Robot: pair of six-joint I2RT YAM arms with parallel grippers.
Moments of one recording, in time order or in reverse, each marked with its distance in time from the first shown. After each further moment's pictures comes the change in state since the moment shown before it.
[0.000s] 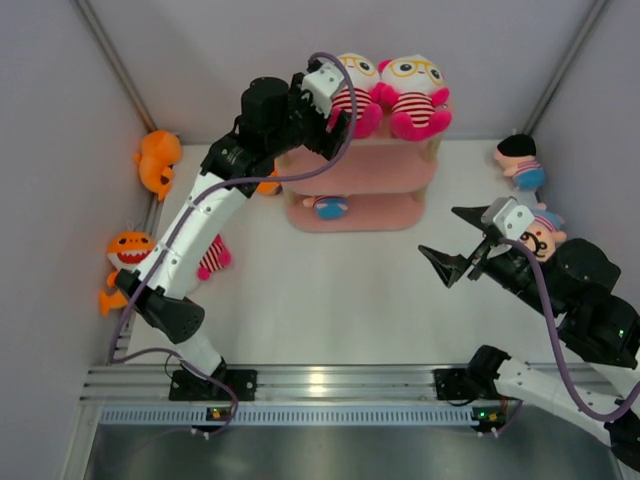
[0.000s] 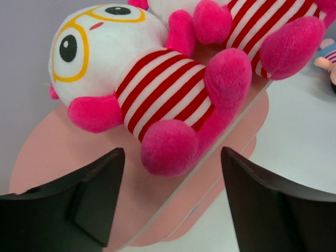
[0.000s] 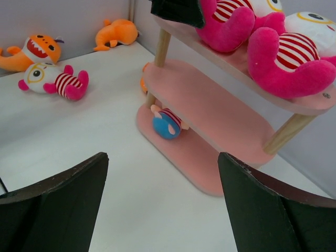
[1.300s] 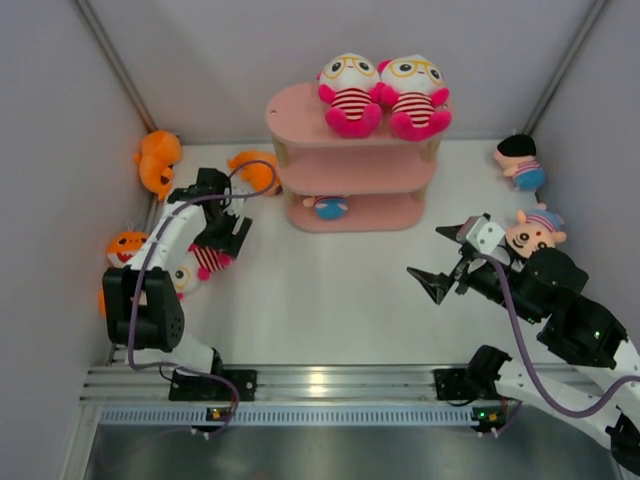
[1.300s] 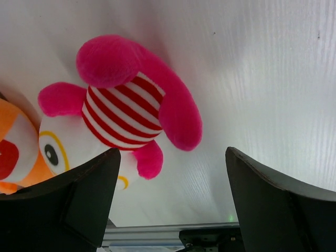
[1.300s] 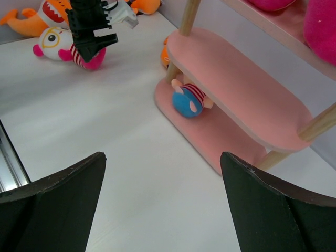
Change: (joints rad) left arm 0.517 -0.166 -0.821 -0.400 -0.232 0.045; right arm 0.000 -0.058 -0.158 0.004 -0.072 0.009
